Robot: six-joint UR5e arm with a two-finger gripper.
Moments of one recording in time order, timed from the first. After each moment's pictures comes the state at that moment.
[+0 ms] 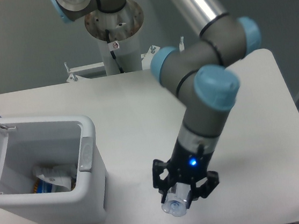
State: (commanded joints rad) arm 2.51 -2.07 -1.18 -1.05 0.94 0.55
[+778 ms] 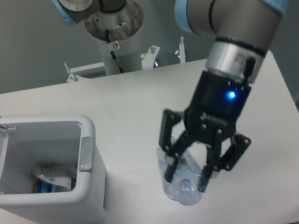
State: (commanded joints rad) arm 2.53 -2.01 -1.01 -1.00 0.56 0.32
